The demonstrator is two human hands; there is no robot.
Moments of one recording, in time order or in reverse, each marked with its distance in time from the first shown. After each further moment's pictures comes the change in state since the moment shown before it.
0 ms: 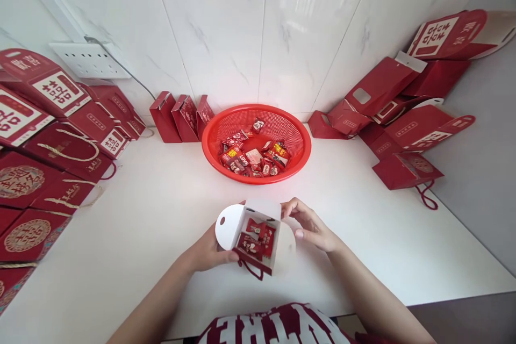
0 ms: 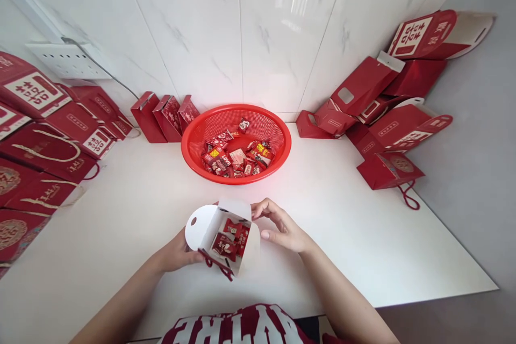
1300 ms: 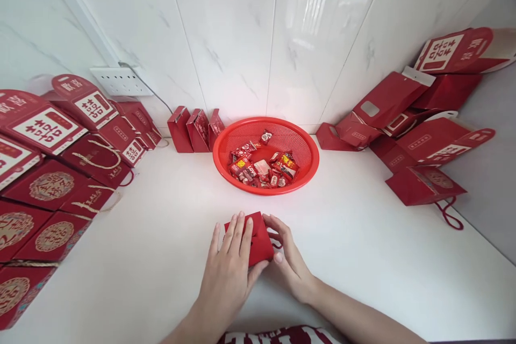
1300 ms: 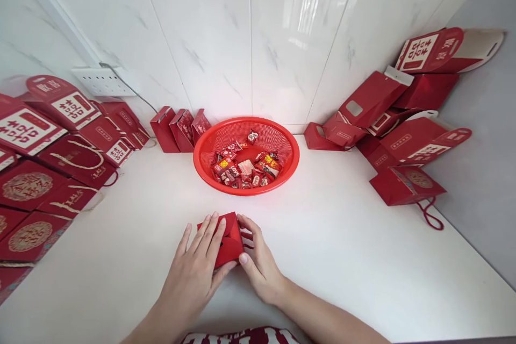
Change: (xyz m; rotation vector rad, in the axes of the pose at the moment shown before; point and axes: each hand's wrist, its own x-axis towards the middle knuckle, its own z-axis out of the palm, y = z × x) left_hand -0.008 0.035 0.064 1.830 0.428 0.133; right_hand 0.000 0.019 0.091 -0.116 0.229 -0.028
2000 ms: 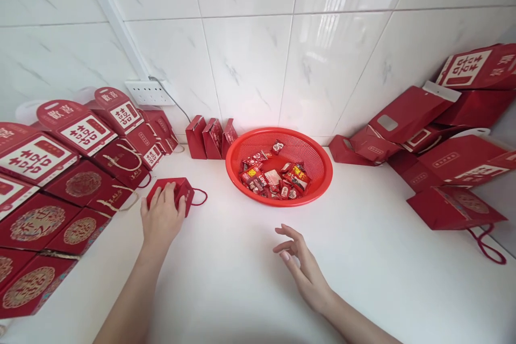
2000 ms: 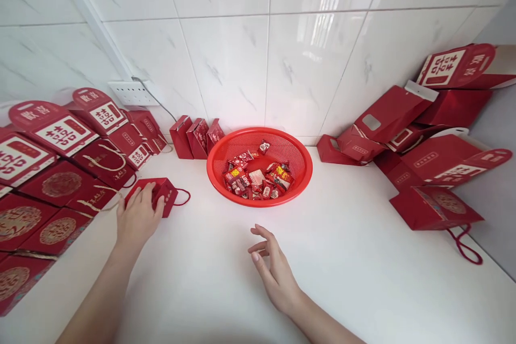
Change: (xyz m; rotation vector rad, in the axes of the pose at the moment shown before) left_hand -0.004 -0.191 0.041 0.133 0.021 -0.738; right_hand 0.006 0.013 -0.014 -0.171 0.041 0.163
